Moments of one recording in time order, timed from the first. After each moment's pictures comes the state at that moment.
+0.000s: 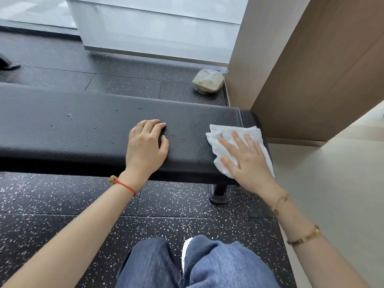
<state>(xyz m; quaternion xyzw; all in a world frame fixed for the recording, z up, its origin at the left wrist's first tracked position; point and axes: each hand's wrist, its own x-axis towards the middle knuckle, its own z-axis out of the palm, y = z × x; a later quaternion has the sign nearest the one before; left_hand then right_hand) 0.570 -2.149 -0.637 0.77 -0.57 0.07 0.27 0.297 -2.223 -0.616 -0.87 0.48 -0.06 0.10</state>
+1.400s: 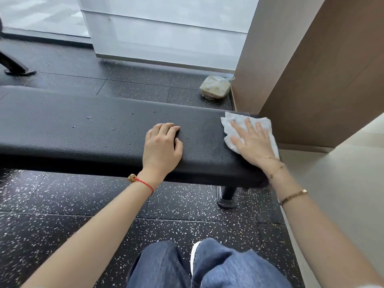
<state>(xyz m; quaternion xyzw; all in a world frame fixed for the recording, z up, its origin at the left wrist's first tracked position) 0.571 -2.146 -0.633 0.77 -0.57 0.06 0.28 0.337 -2.276 -0.604 -0.83 0.55 -0.01 0.09</state>
